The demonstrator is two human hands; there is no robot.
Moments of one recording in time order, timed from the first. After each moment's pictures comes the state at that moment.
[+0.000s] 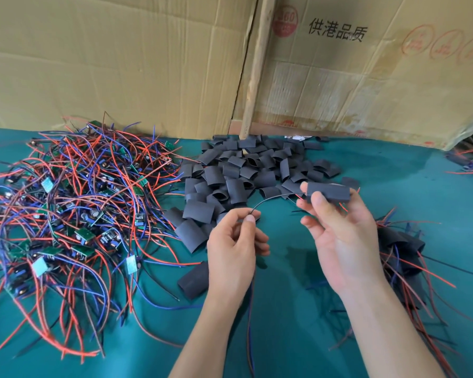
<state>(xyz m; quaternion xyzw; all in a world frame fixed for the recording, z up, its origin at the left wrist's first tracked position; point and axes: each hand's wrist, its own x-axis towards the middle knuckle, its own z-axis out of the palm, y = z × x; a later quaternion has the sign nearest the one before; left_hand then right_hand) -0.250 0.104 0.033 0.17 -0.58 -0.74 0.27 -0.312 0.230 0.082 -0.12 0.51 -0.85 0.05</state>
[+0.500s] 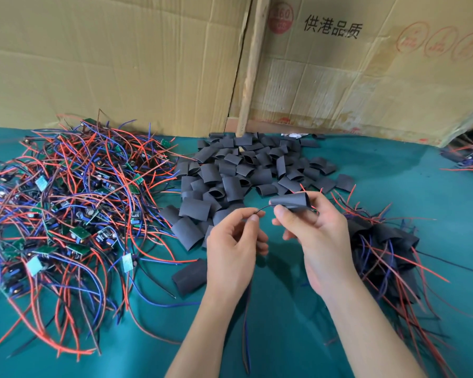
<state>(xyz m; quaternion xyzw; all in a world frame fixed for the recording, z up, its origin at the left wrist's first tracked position) -0.250 0.104 0.028 0.15 -0.61 -0.74 0.25 -0.303 0.218 0.068 -0.15 0.65 -0.75 0.05</state>
